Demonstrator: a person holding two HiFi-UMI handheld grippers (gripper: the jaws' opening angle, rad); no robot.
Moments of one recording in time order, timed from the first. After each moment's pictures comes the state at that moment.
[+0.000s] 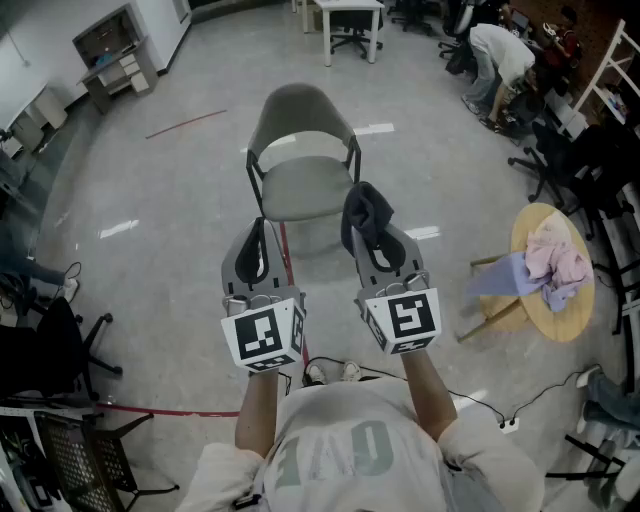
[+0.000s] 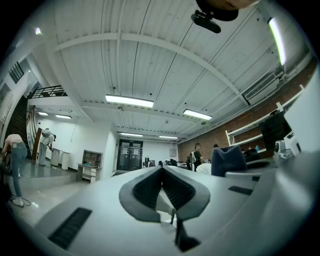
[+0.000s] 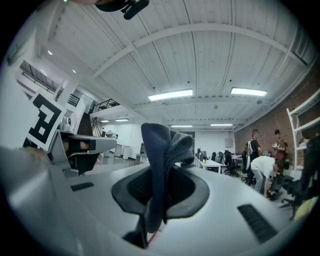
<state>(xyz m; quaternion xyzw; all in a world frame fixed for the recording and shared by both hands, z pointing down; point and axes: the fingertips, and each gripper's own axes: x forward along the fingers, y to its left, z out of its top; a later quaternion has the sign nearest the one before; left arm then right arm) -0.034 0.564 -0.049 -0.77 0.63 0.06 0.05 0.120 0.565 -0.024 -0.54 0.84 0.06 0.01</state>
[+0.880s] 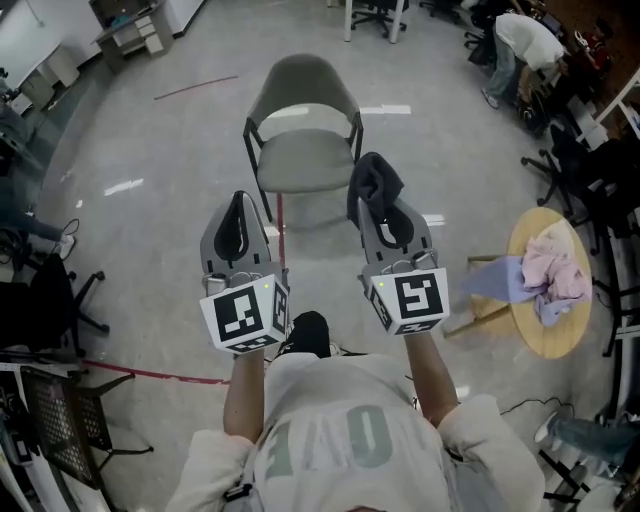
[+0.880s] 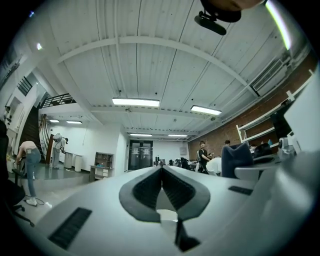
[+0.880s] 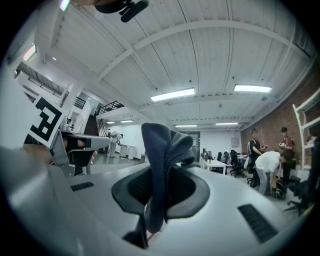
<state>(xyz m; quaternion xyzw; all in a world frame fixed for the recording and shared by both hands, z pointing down) -0.005 0.561 -0.041 -0.73 0.68 0.05 0.05 0.181 0.545 -0.020 -0.52 0.85 0.06 0.01</state>
